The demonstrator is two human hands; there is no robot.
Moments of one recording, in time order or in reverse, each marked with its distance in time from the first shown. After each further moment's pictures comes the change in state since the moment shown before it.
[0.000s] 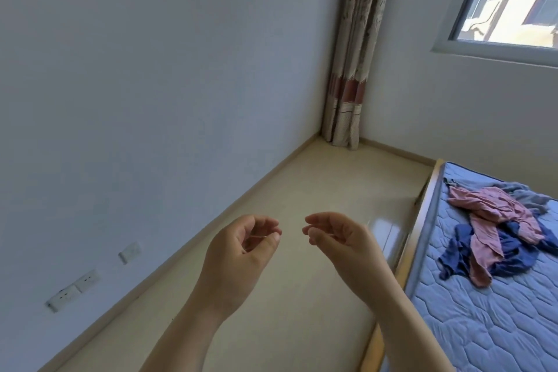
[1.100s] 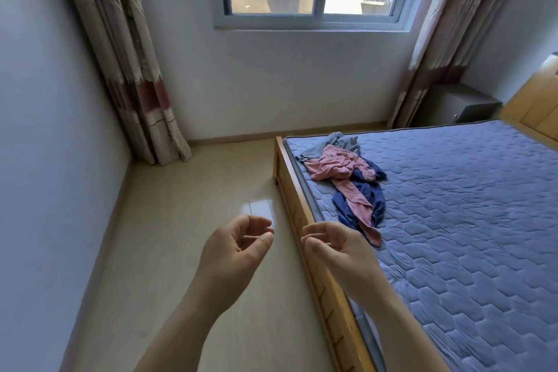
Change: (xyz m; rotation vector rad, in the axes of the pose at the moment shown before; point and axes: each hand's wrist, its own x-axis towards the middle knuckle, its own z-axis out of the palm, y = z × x) left_hand 0.495 -0.011 0.198 -0.104 -0.848 0.193; right_hand 0.344 0.073 -0.106 -0.106 0.727 0.304
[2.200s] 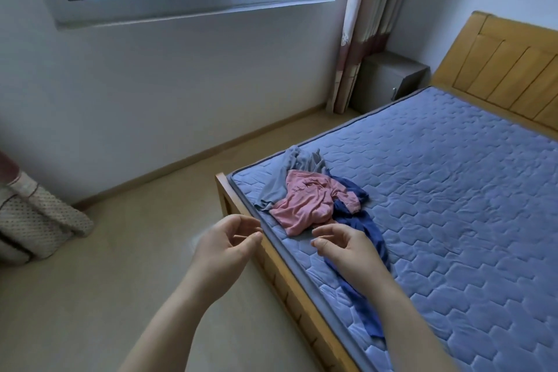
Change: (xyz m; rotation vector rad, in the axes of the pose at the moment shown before) left_hand 0.578 -0.067 0.057 0.071 -0.401 -0.033; right_hand 0.489 0.089 -0.051 0.066 0.354 0.333
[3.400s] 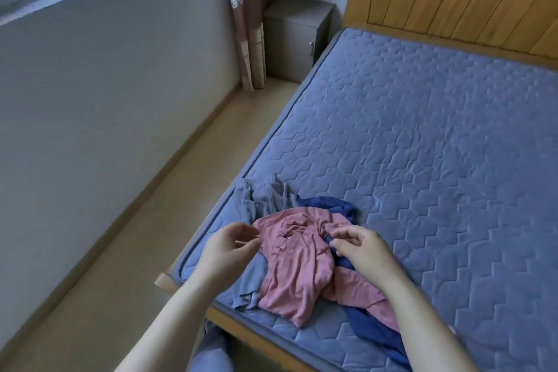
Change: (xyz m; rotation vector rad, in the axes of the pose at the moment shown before) left_hand 0.503 0.013 0.083 0.397 -0.519 0.002; right_hand 0.379 0.030 -0.059 0.106 0.451 0.380
